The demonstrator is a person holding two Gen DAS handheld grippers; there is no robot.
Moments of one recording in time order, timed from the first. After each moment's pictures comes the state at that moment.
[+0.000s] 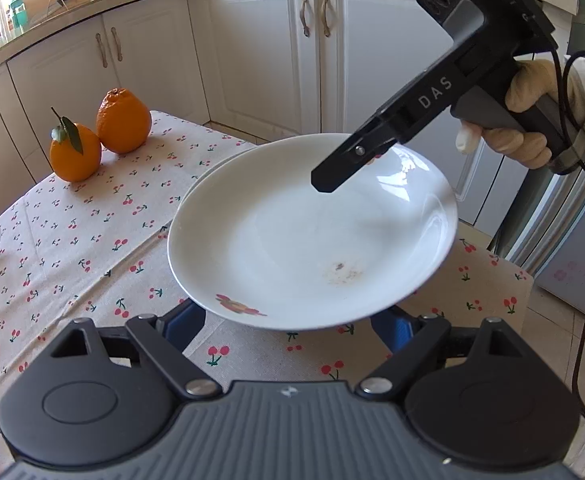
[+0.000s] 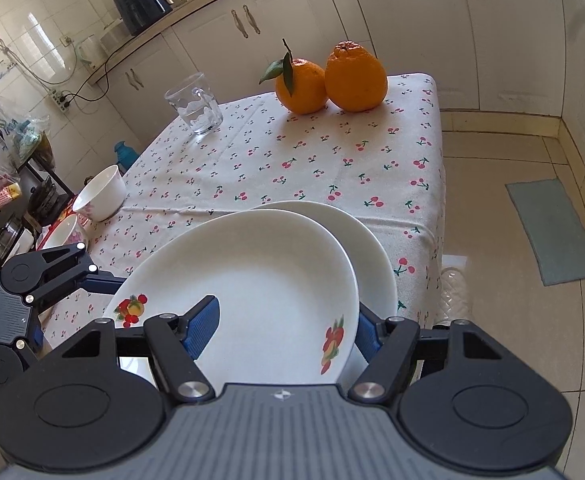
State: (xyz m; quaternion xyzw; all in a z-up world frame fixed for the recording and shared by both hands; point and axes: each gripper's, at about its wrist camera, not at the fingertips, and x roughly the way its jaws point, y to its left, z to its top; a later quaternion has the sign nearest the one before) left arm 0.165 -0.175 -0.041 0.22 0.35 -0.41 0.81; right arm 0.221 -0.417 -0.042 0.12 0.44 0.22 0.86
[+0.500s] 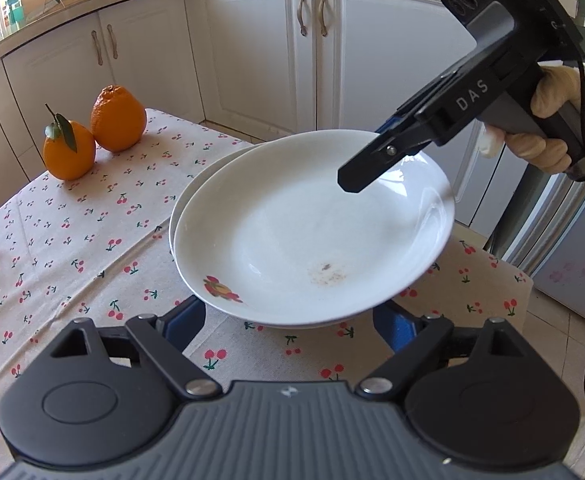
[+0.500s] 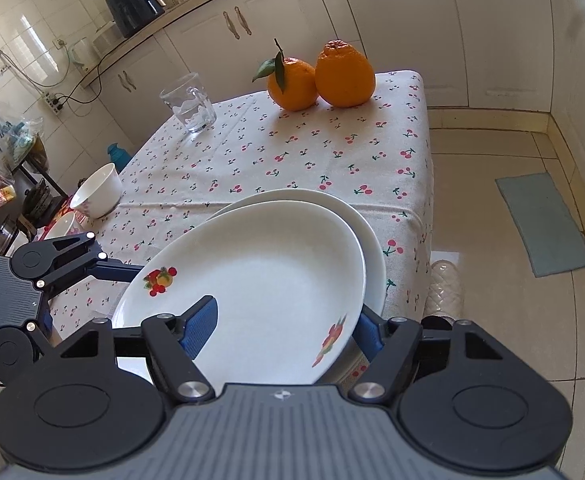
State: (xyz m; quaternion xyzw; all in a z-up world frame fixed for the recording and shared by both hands) left arm 0.171 -0.176 -0.044 0.21 0.35 -0.42 0.81; right arm 0.204 -0.422 -0.038 0.12 0.44 0.21 0.86
